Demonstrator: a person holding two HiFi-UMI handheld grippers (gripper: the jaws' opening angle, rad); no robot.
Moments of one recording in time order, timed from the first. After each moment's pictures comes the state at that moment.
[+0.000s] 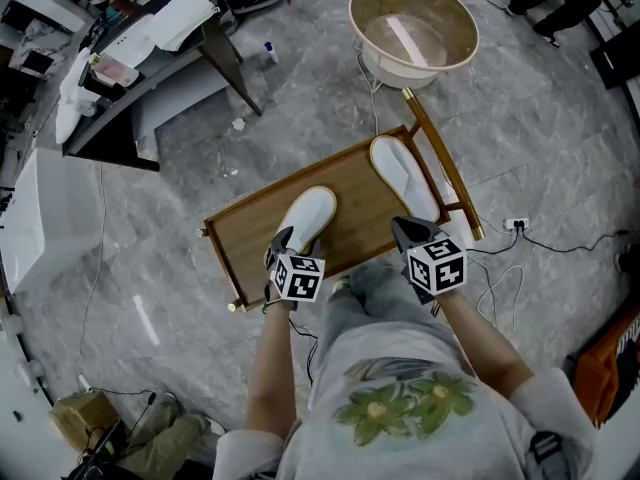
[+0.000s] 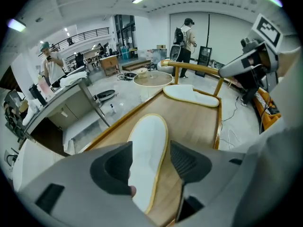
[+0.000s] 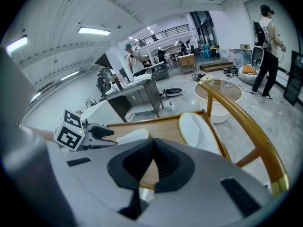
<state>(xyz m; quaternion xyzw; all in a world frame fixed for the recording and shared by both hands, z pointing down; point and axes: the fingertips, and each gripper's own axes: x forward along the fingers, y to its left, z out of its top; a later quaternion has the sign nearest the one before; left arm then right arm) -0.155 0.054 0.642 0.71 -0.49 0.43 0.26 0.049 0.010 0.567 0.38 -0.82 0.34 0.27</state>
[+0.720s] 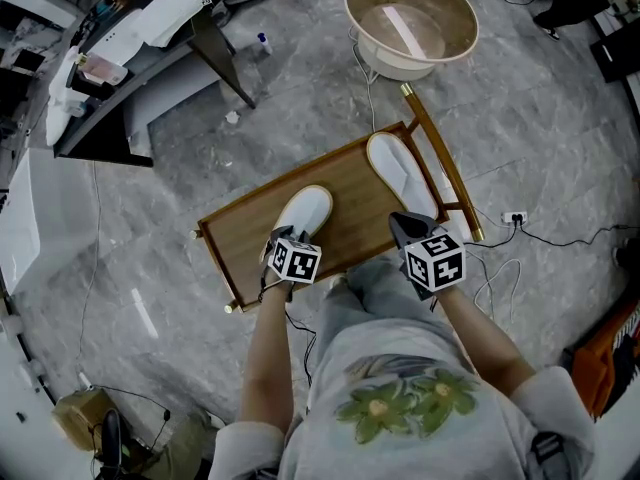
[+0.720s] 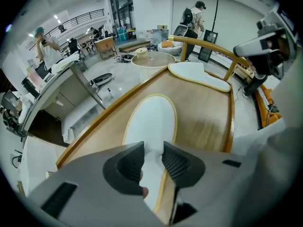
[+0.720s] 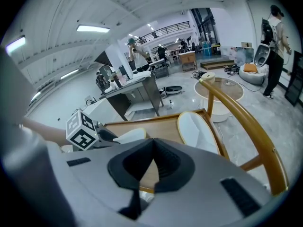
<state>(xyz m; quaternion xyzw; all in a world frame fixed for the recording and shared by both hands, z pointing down) -0.169 0.052 0.693 0.67 -0.45 0.50 0.32 0.049 -0.002 0.577 0.37 -0.82 0.34 0.29</state>
